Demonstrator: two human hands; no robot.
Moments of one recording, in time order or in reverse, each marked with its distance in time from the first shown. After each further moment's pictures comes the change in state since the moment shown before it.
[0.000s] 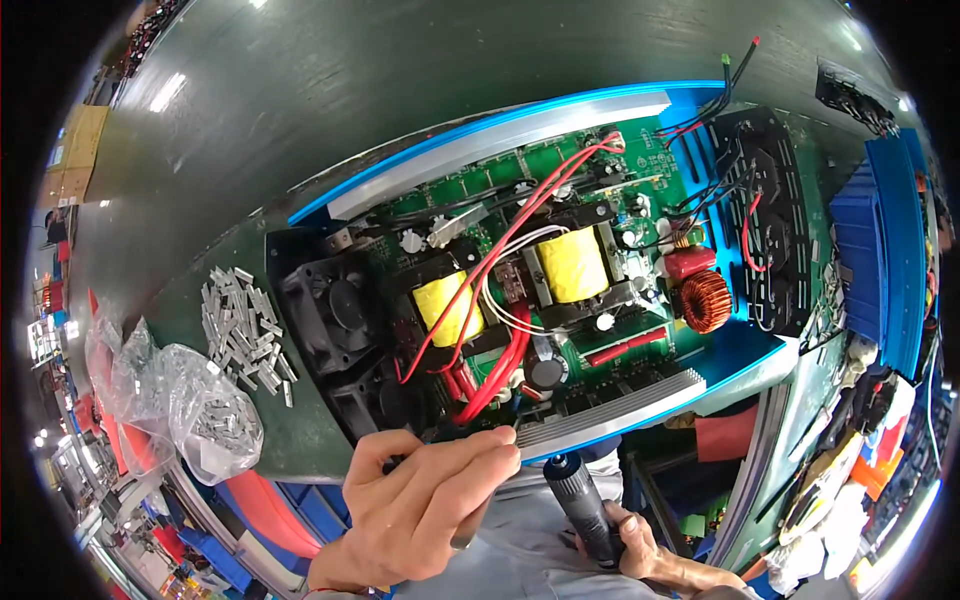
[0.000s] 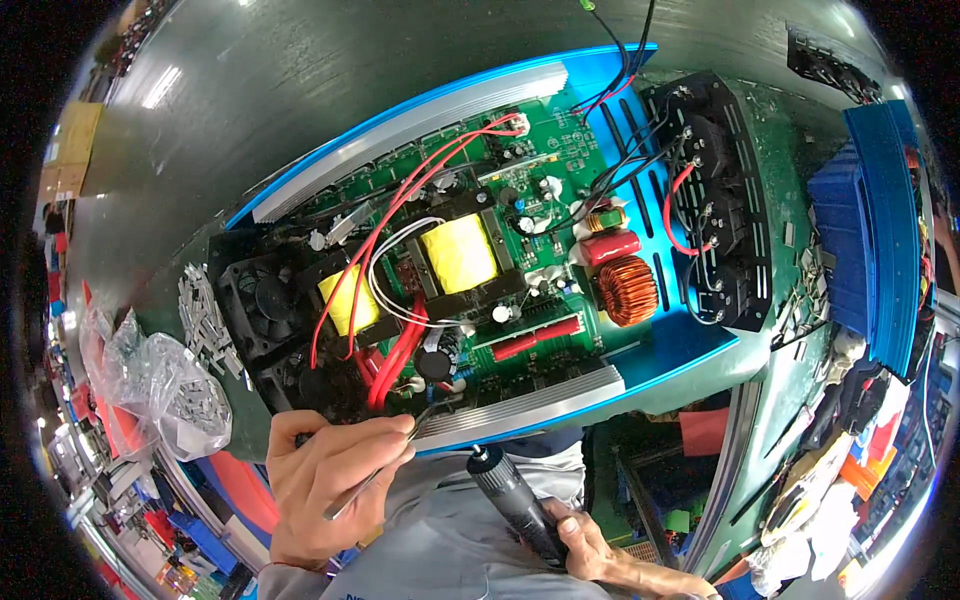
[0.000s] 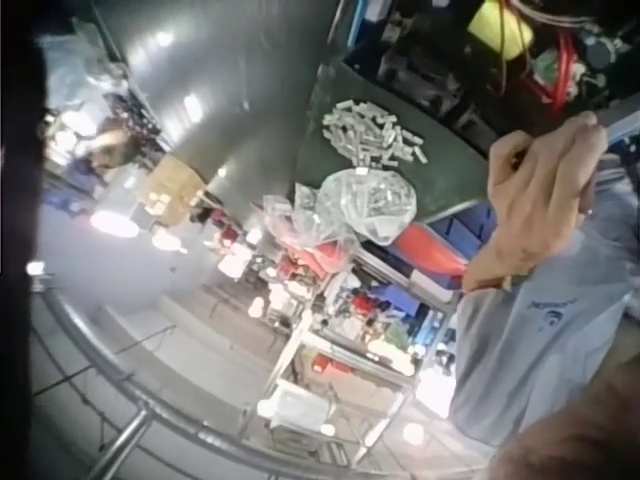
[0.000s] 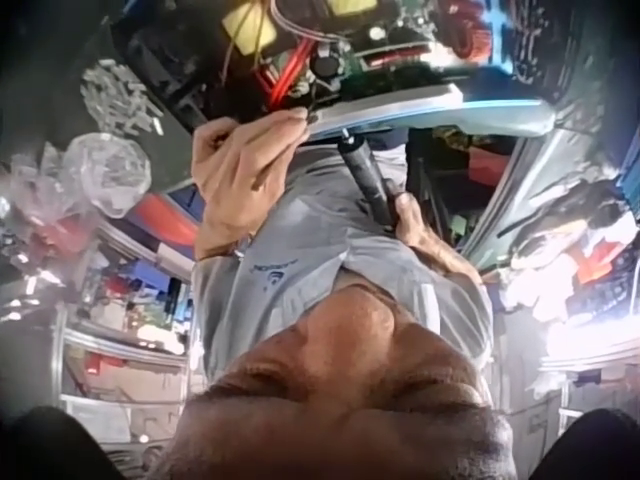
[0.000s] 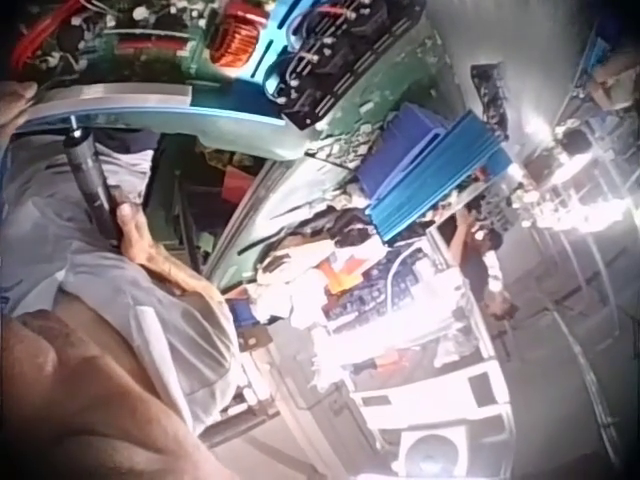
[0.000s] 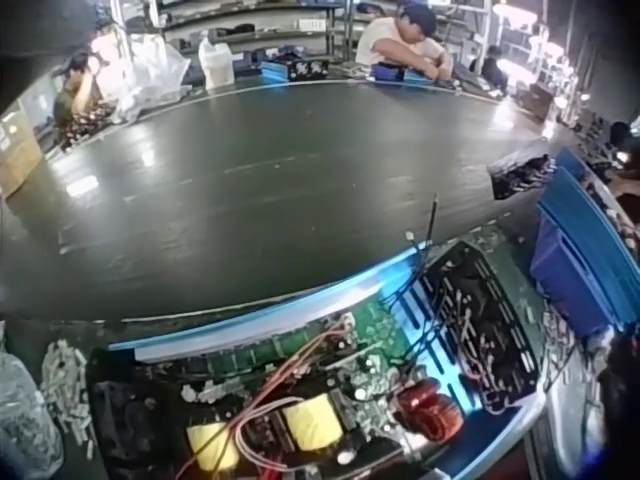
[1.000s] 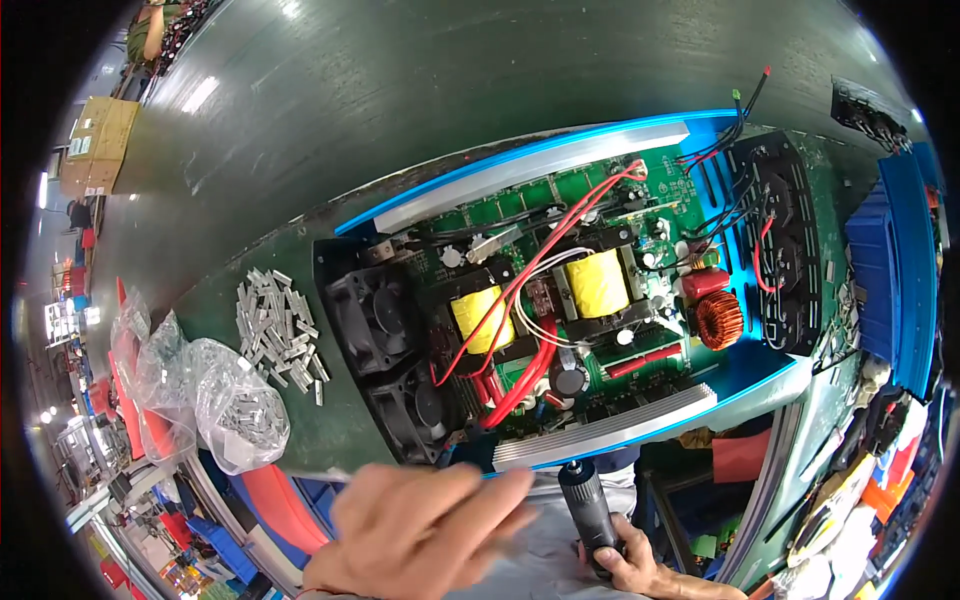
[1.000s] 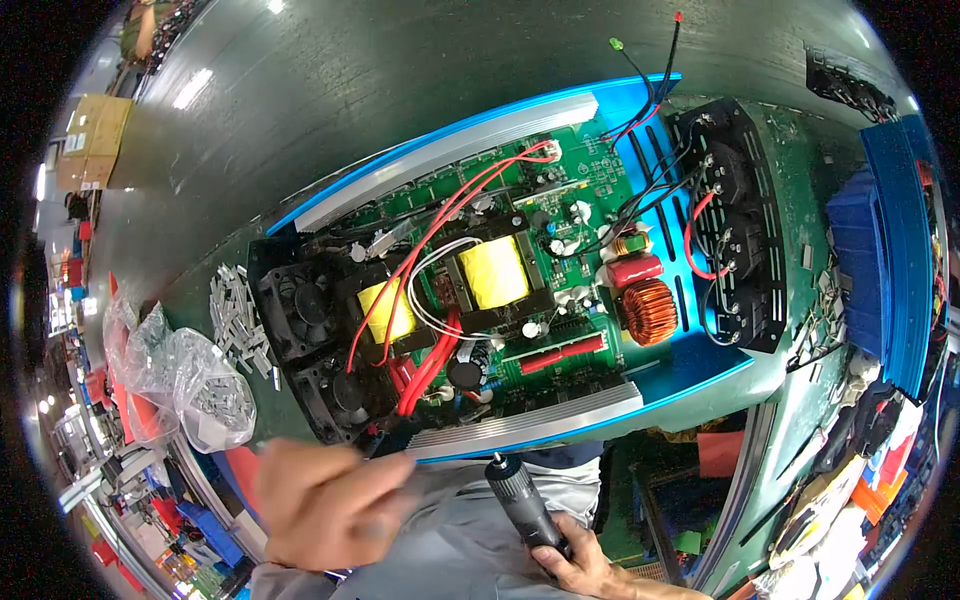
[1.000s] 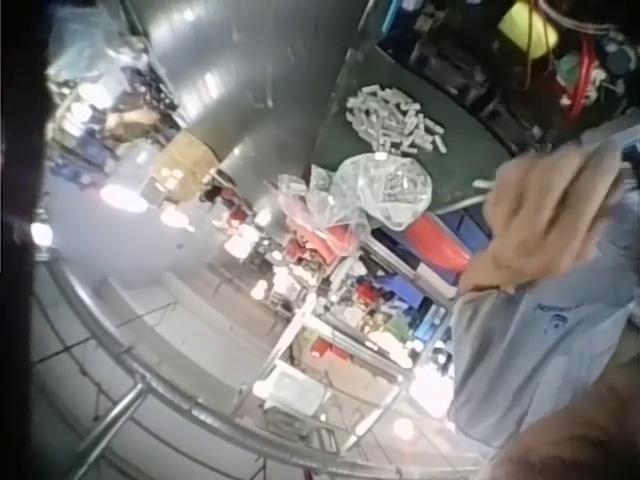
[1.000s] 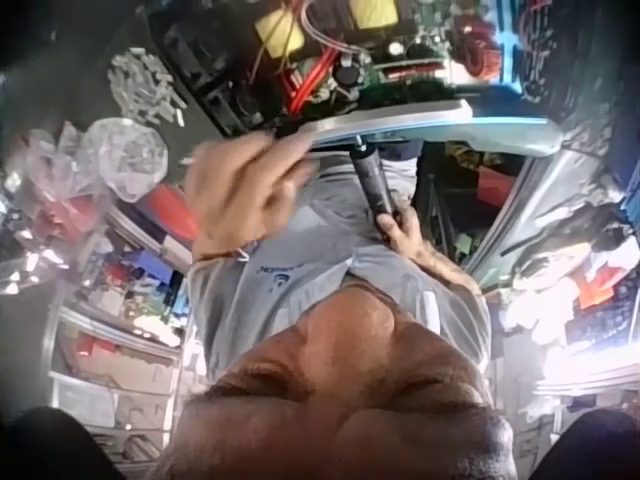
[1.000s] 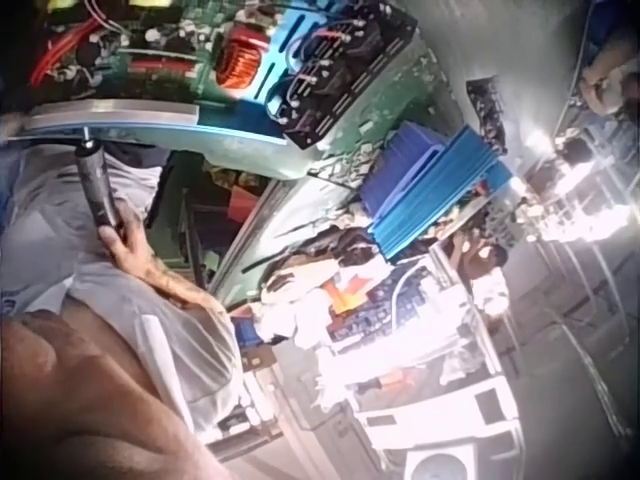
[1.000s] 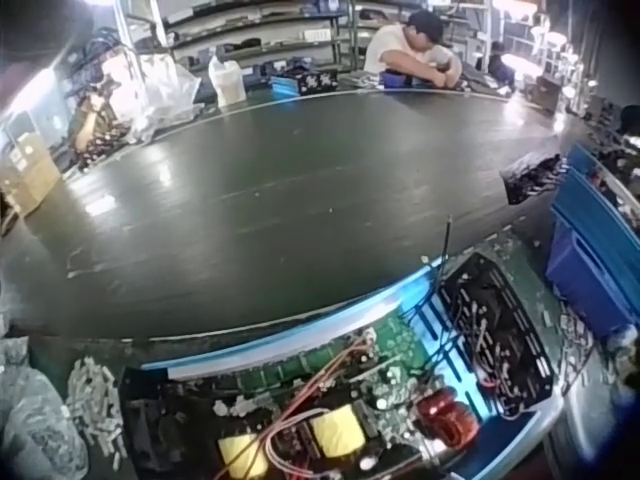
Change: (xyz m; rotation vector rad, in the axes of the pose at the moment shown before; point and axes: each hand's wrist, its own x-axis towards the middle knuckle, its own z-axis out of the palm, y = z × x) left_hand 0.017 0.011 -0.015 -0.098 0.267 -0.015; right_hand -0.005 0.004 0.020 0.059 0.175 0.048
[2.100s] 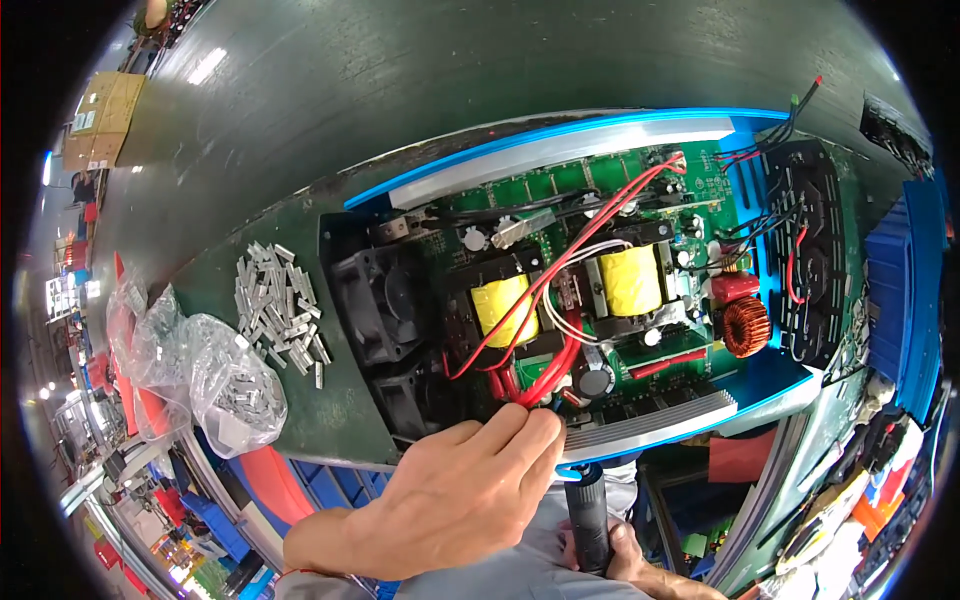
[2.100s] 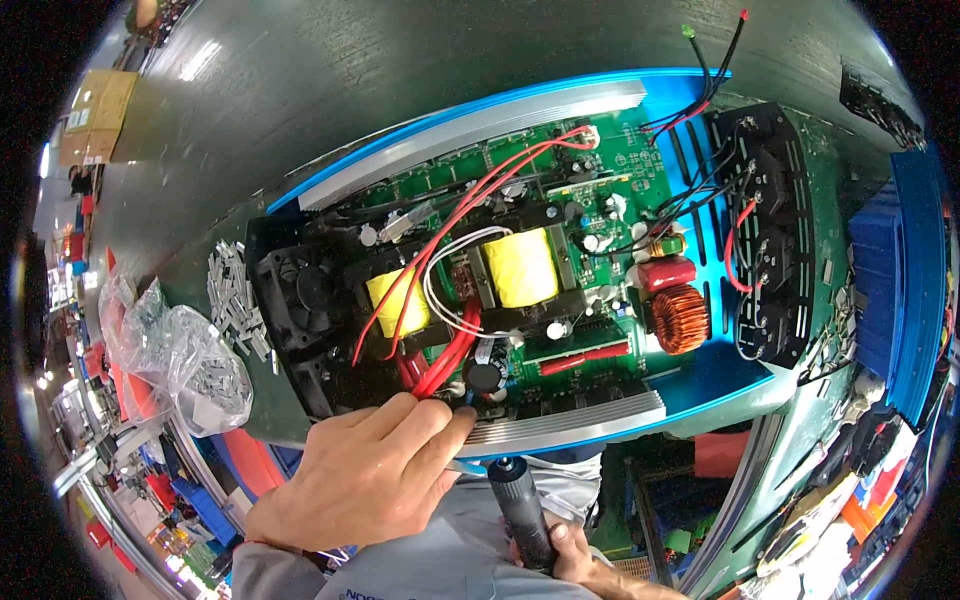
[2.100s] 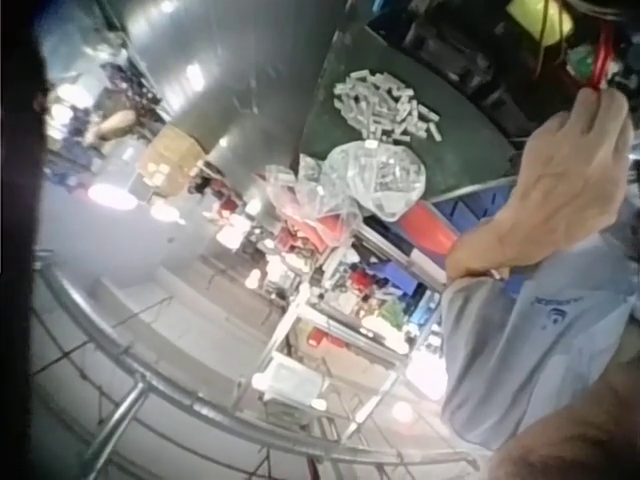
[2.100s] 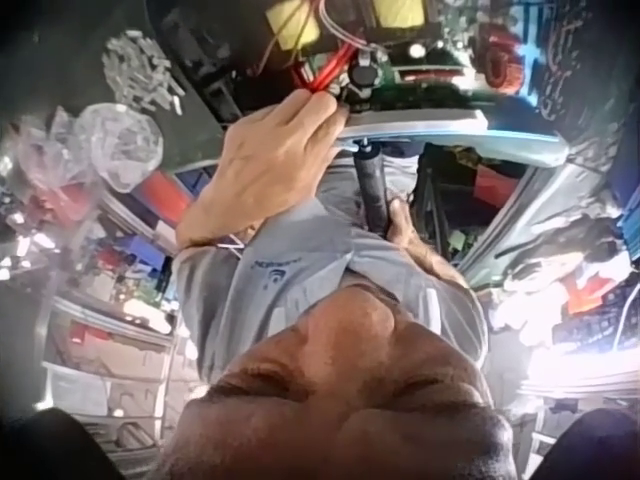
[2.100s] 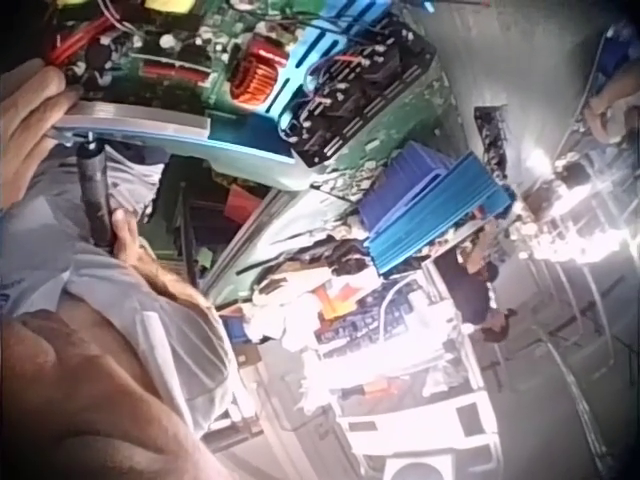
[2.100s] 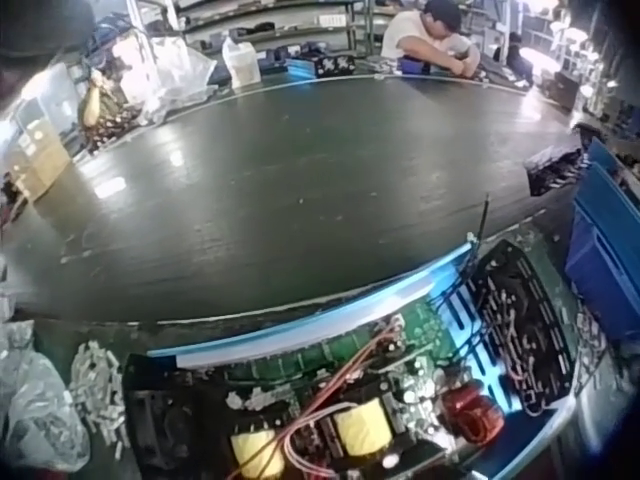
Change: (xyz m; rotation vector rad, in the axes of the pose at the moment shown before) left_hand 0.010 -0.018 0.008 0.179 -0.736 0.184; right_hand 0.024 0.014 0.000 0.163 -0.237 0.017
